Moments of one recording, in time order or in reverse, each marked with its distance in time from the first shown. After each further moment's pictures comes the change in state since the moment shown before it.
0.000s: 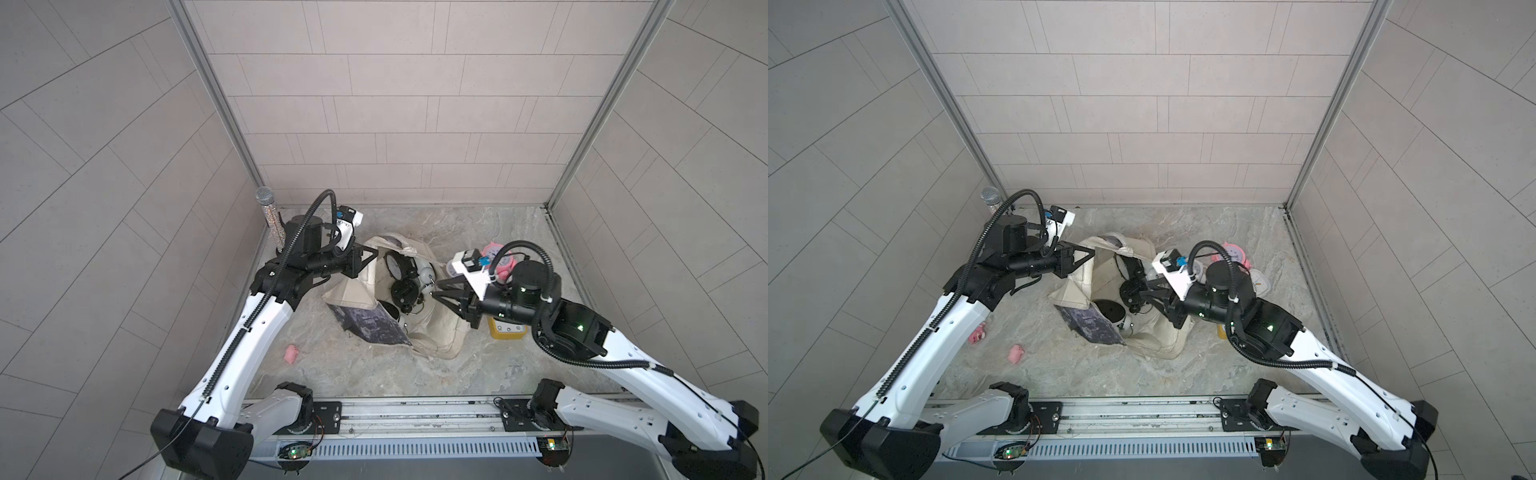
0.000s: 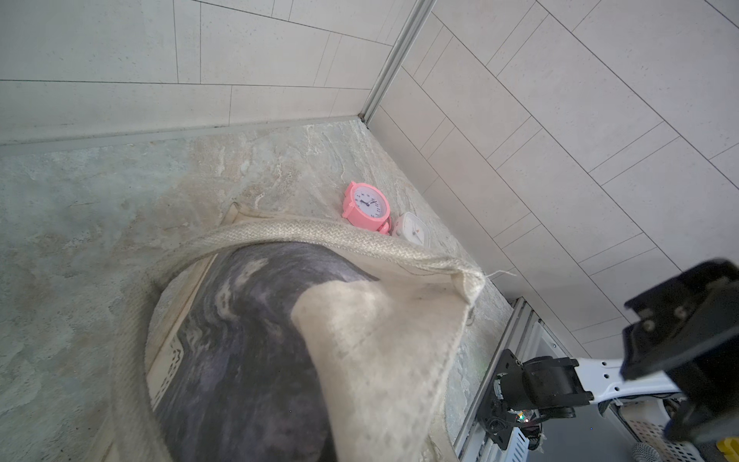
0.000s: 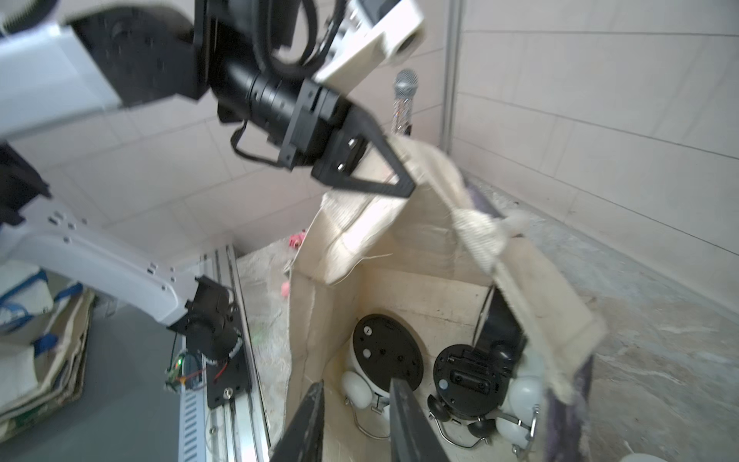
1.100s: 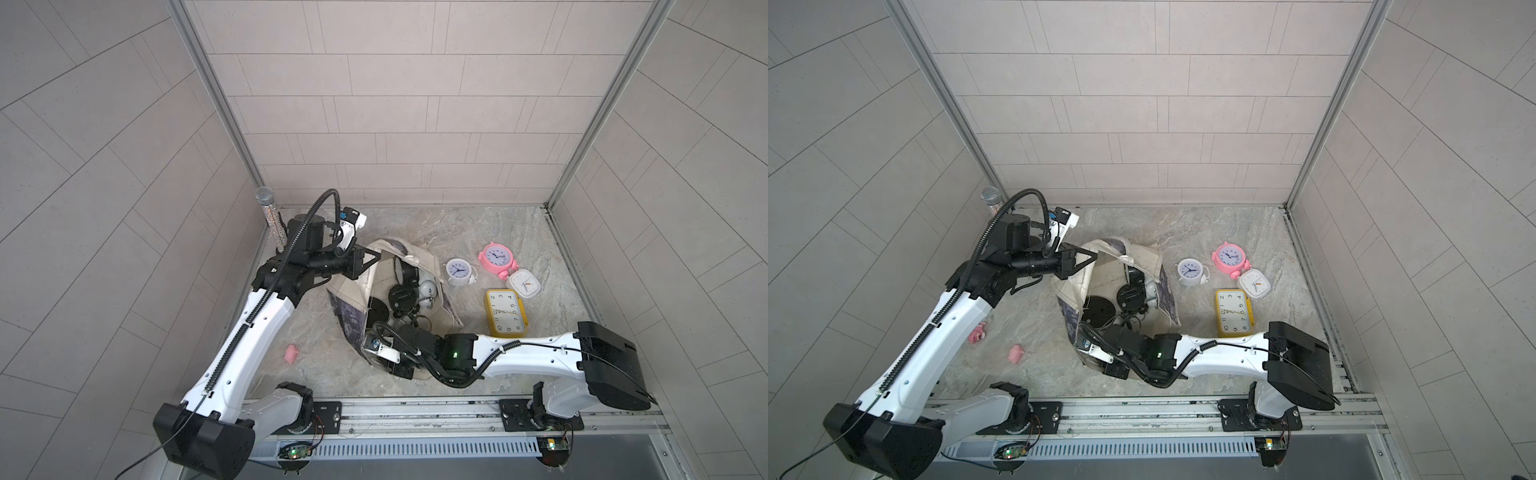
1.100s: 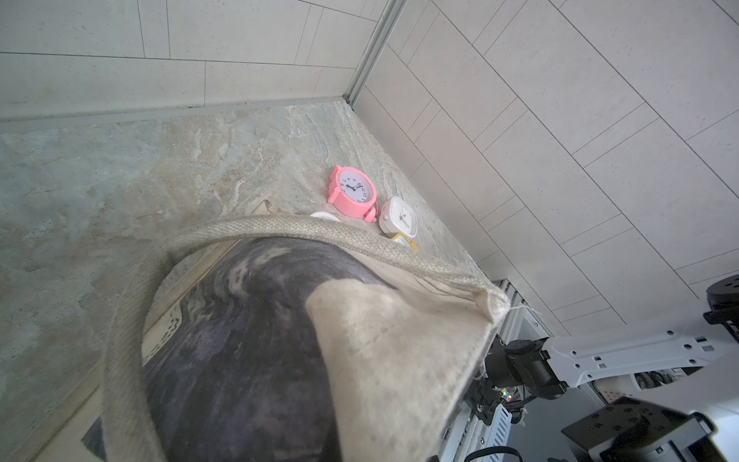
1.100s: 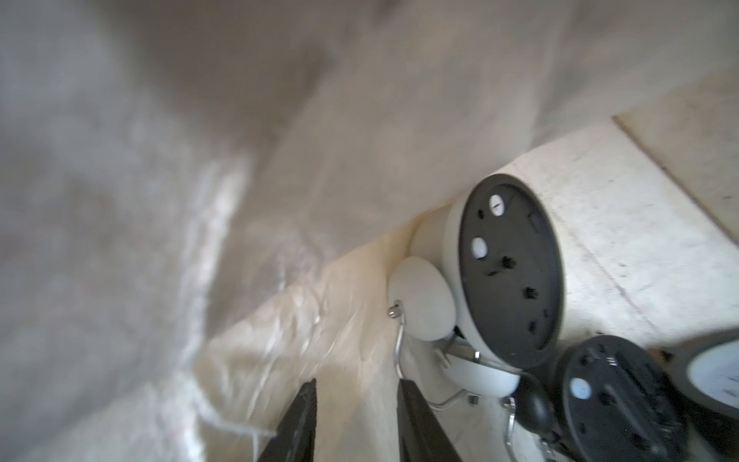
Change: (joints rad) left arm 0.000 0.024 0.018 -0.045 0.060 0.027; right arm 0.358 0.570 -0.103 0.297 0.385 -0.190
